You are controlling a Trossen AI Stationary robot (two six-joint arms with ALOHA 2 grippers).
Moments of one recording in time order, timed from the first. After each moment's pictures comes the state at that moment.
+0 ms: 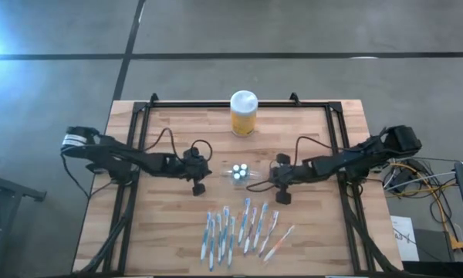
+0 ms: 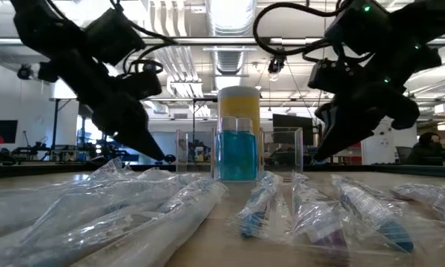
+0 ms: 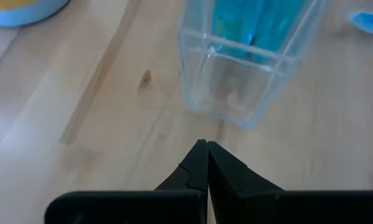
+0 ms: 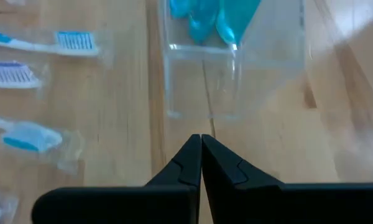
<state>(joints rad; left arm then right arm) -0.05 1.41 0.51 0.17 -0.22 -0.19 0.15 1.44 0.54 0.00 0.19 0.17</state>
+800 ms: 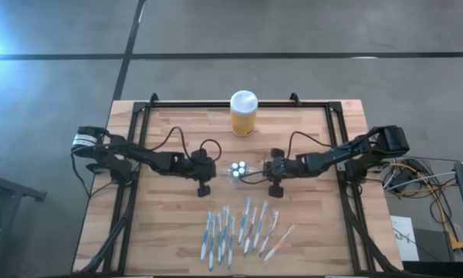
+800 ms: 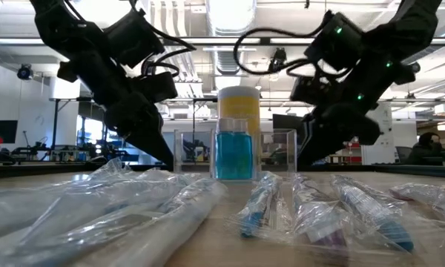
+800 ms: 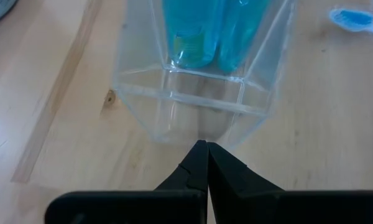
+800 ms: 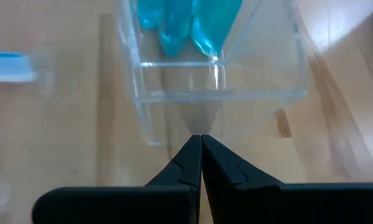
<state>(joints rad) -0.02 1.52 0.62 0.13 -0.12 -0.14 0.04 1.56 0.58 0.13 0.18 0.08</state>
